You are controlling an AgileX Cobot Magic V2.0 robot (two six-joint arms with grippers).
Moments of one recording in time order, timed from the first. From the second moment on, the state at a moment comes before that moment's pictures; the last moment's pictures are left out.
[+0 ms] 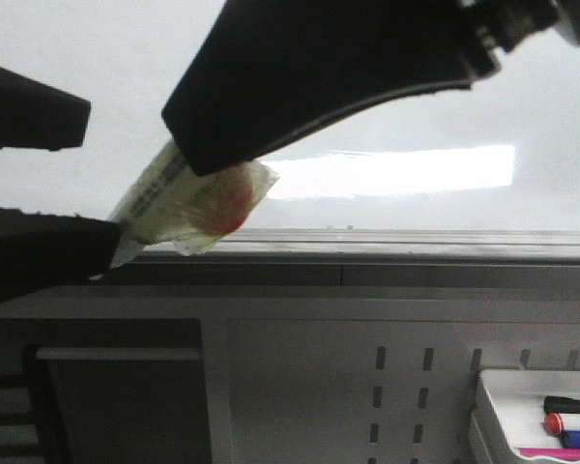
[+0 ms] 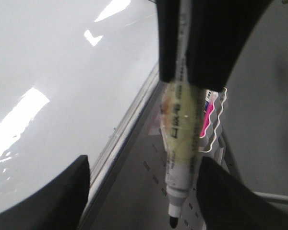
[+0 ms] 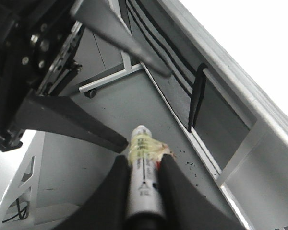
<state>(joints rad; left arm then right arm) -0.77 0.87 -0.23 0.60 -0.42 -0.06 0.97 1.11 -0.80 0.26 0.37 -0.27</state>
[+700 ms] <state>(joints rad) -0.38 0.55 -0.23 0.24 -0.23 0.02 0.69 1.36 -1.13 0.22 0.43 -0.27</state>
